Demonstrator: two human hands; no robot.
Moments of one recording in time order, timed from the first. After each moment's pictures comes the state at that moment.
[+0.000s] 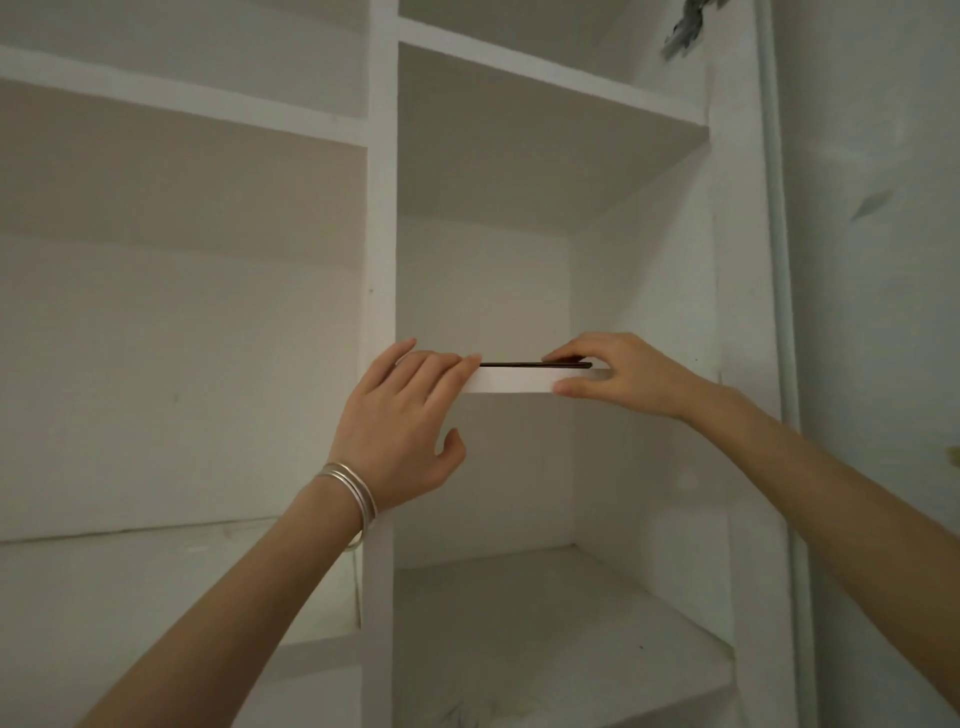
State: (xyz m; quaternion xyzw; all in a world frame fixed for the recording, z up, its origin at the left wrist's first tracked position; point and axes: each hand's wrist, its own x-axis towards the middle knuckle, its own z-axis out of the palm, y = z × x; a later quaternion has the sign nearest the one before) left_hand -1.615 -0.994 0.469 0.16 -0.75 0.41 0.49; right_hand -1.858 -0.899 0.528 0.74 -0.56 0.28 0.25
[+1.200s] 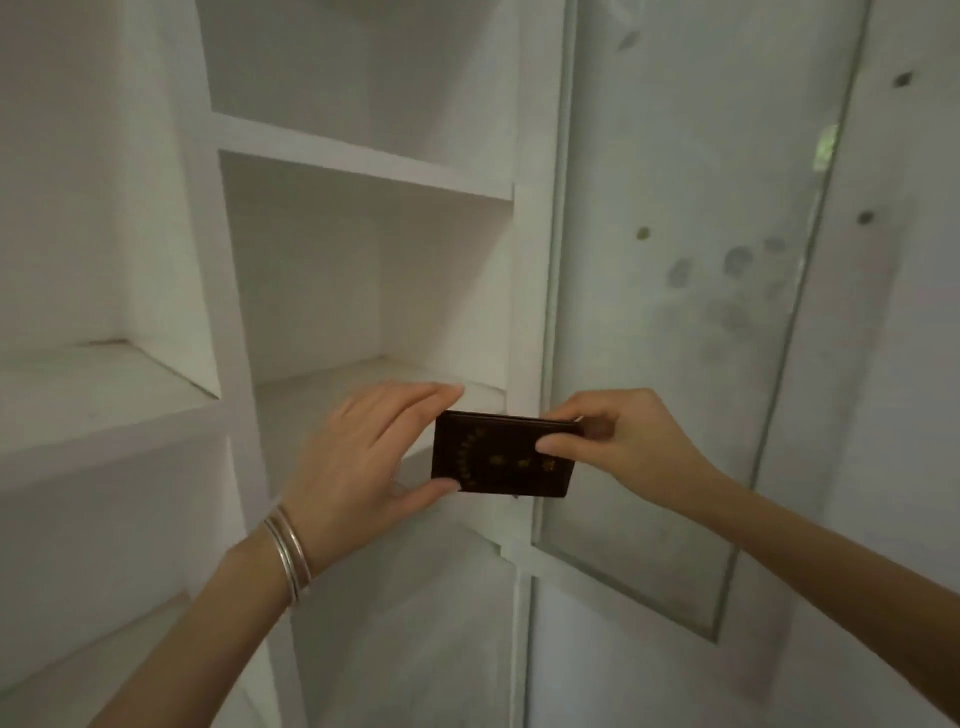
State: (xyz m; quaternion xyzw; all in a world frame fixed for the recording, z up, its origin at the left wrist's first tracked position) left_hand -1.608 -0.909 0.291 -0.13 -0.88 0.05 0.46; right_hand -1.742 -0.692 0.314 0.53 -0.71 0.45 0.10
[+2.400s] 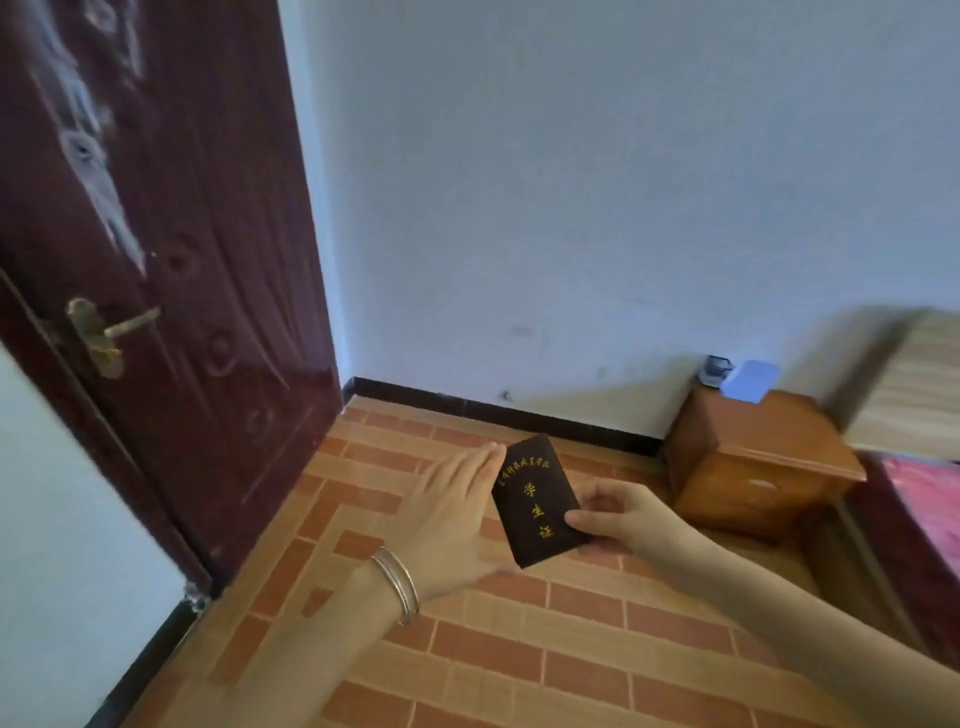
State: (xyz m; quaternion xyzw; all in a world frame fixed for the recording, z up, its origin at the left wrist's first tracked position) left_hand -1.123 -0.200 0.076 -0.85 -0.50 -0.16 -0.01; right_hand -0.904 -0.190 0.093 -0.57 -0.54 0.55 0.28
